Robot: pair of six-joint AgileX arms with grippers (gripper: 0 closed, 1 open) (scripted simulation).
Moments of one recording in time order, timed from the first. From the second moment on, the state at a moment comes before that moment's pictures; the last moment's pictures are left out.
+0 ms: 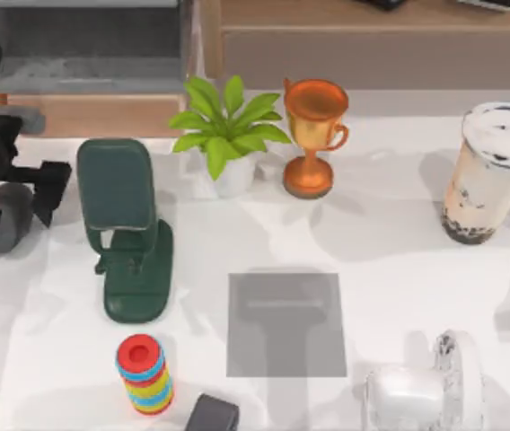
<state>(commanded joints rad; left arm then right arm) 0.02 2.22 1.58 -0.93 0.01 0.16 0.00 0.00 0.00 0.00 0.00 0.00</state>
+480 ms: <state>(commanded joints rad) 0.03 2.23 1.56 -0.90 0.01 0.16 0.00 0.00 0.00 0.00 0.00 0.00</state>
